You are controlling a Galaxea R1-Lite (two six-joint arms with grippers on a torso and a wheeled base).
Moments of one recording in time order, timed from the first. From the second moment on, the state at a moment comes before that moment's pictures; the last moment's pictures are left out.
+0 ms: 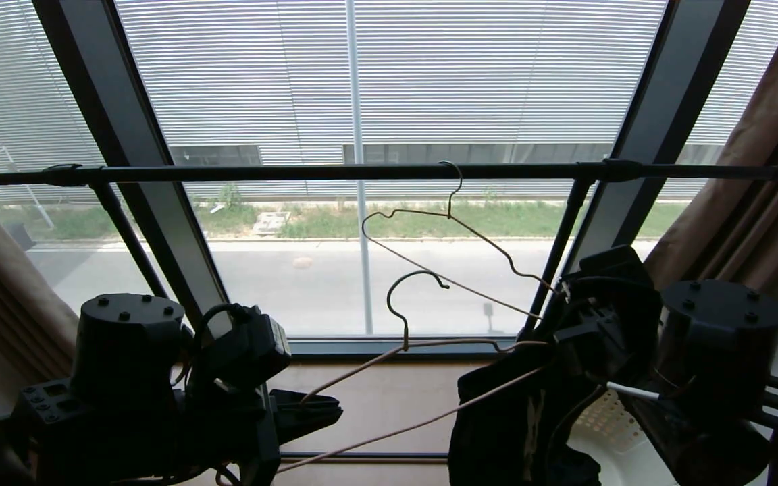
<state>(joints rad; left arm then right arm) -0.52 1.57 -0.46 -0.58 -0.52 0.36 0.73 1.64 -0.51 -0.86 -0.86 -0.19</state>
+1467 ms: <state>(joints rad) -0.57 1.68 -0.45 -0.75 -0.43 0.35 1.08 1.70 -0.71 -0.85 -0.88 -0.17</state>
